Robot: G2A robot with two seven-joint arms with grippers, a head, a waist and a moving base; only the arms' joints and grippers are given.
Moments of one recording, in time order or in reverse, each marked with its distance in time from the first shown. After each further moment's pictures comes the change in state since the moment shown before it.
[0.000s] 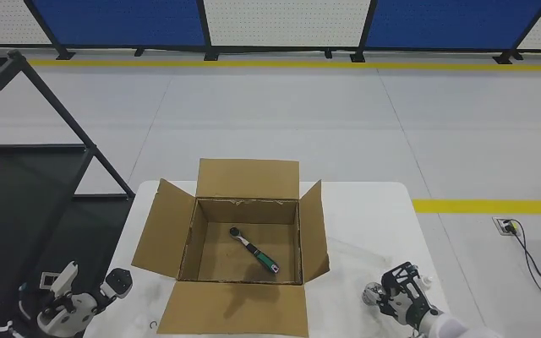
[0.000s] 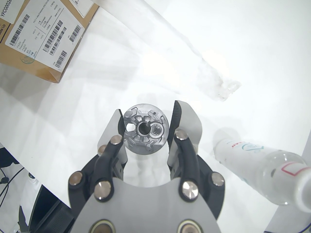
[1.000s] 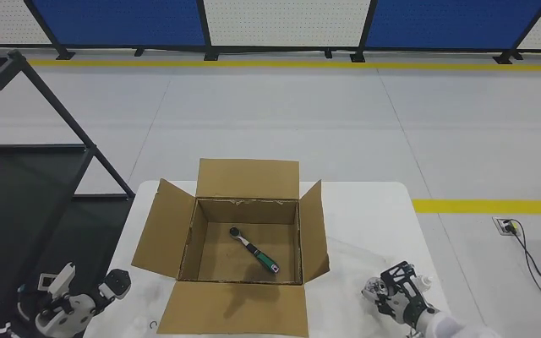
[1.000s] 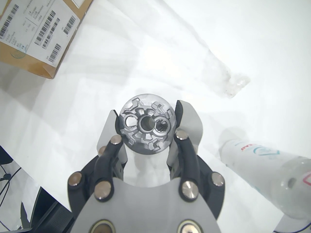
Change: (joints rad) left arm 0.005 -0.002 -0.006 0.005 -0.013 -0.009 -0.003; right arm 0.014 0.024 -0.026 0.004 0.013 0.020 -0.034
